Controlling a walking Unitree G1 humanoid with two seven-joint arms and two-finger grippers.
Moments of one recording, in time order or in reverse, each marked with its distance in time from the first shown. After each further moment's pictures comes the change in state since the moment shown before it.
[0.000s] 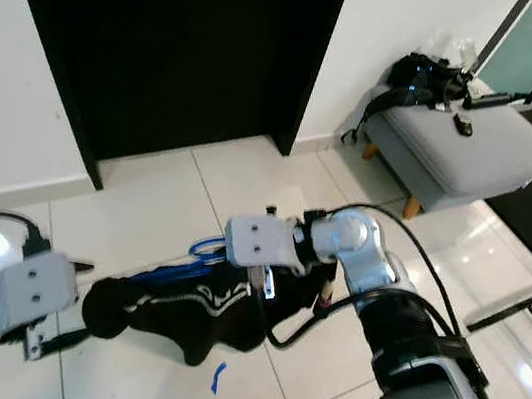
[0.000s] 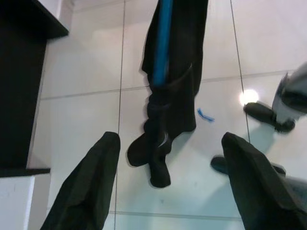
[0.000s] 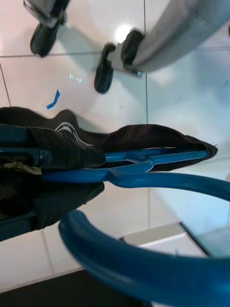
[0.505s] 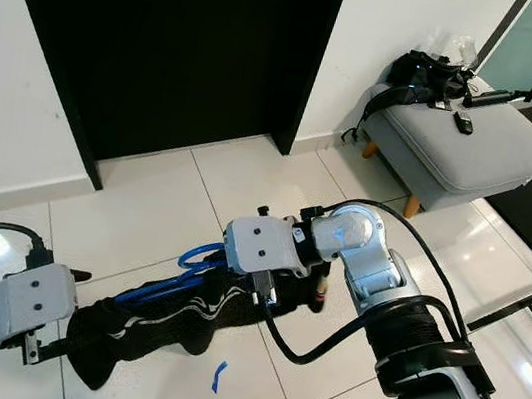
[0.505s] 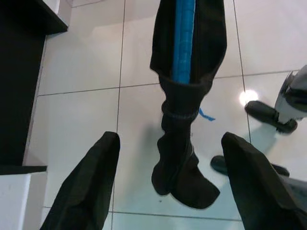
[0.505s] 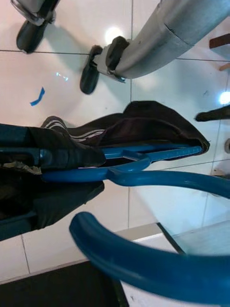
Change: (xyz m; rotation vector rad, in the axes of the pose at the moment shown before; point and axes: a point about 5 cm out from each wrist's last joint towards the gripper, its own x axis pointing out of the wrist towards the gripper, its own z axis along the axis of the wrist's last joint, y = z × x) left arm 0.010 -0.002 -0.007 -0.036 -0.022 0.014; right arm -0.002 -0.007 0.020 -0.031 -0.078 0.022
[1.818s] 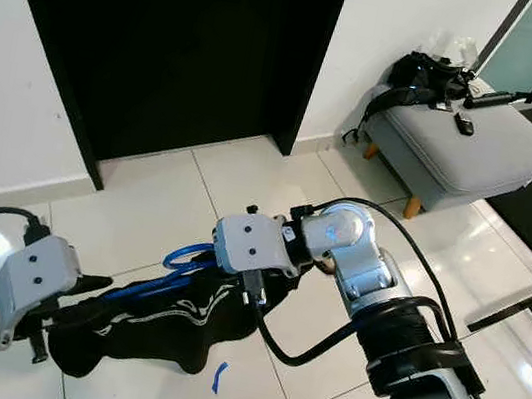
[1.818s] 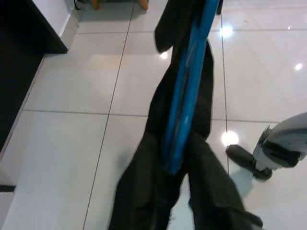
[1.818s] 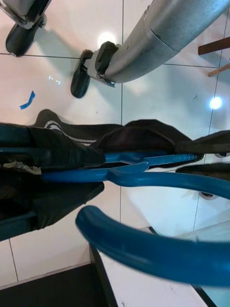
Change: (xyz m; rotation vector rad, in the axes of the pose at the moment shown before) left arm 0.004 0.002 0.023 -0.160 -0.130 0.001; right arm 0.010 0.001 0.005 0.017 -0.031 0.014
